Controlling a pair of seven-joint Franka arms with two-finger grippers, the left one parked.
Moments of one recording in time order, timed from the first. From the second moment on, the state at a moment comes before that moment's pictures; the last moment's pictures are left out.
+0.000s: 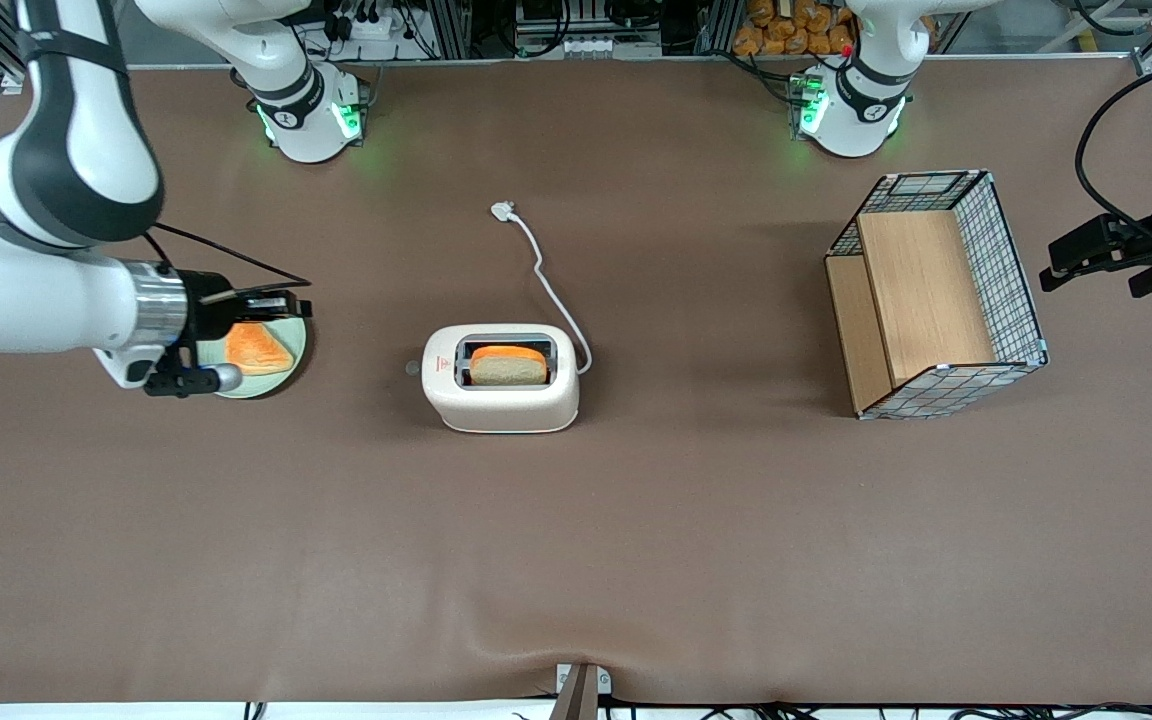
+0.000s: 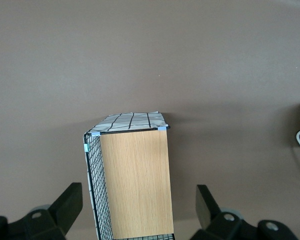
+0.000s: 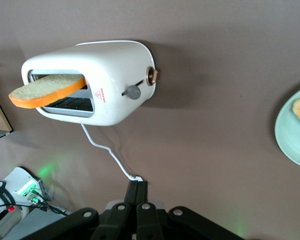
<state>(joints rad) 0.20 0.24 -0.09 -1.68 0.48 1.58 0.03</state>
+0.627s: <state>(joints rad) 0.26 0.29 -0.09 -1.84 0.62 1.85 -0.01</state>
